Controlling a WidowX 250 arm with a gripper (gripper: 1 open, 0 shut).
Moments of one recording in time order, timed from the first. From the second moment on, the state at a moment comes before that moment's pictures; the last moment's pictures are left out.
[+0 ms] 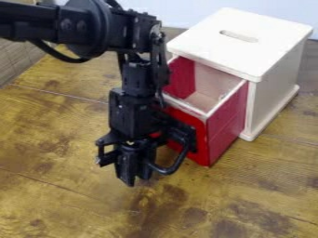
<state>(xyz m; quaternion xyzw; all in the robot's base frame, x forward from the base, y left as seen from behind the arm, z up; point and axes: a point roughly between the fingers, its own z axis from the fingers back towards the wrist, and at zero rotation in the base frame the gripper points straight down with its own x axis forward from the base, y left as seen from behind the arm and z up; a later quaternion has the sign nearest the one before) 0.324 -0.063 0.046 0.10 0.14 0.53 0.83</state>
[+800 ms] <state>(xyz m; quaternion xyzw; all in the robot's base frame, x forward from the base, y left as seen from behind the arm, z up) 0.323 -0.064 0.049 0.09 0.14 0.52 0.84</state>
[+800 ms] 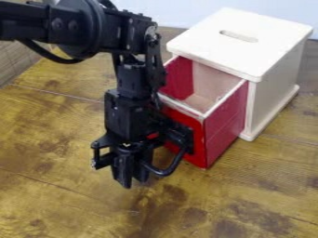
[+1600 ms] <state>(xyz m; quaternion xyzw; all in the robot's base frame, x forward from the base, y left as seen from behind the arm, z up) 0.318 -0.071 0.059 0.08 0.14 0.56 0.81</state>
